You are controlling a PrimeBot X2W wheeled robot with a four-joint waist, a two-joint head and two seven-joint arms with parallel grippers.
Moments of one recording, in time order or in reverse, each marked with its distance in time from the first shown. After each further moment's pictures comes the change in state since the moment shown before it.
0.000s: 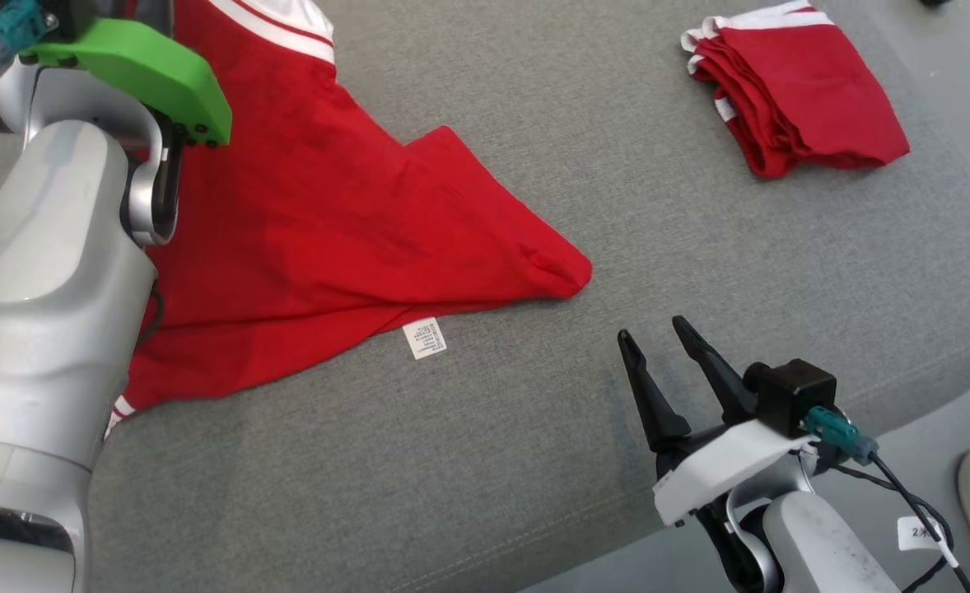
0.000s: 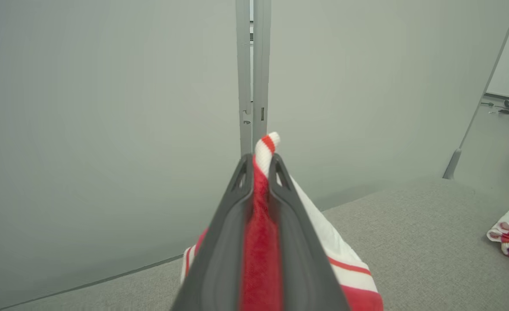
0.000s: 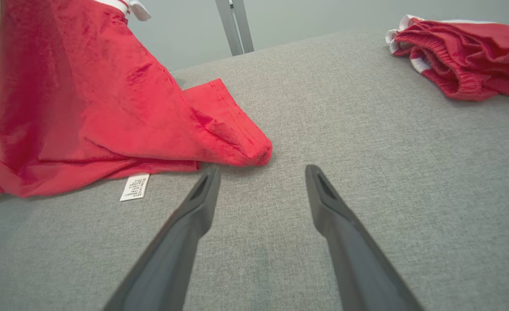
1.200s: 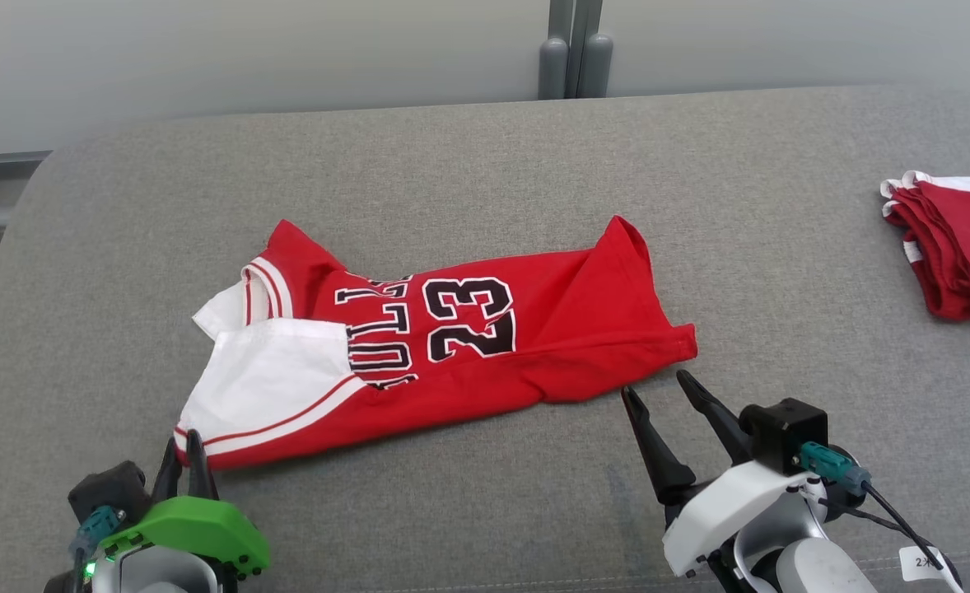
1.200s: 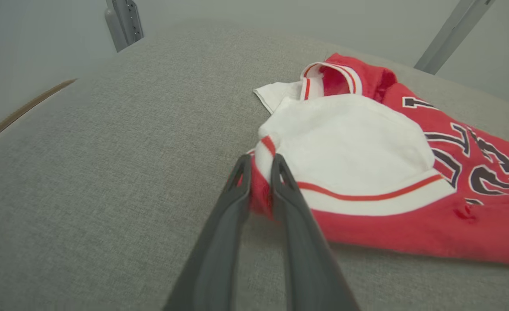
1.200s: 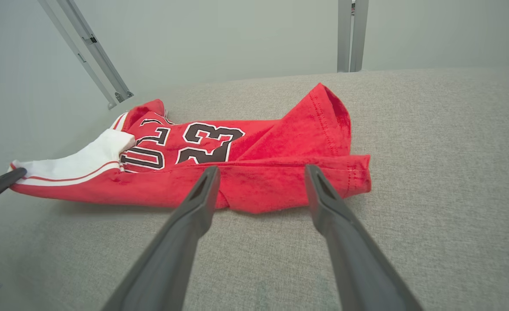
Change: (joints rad) left arm 0.945 0.013 0.166 -0.388 -0.196 0.254 -0.058; right arm 0.127 0.000 -0.028 -0.101 -0.068 0.000 0.137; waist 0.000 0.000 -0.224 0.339
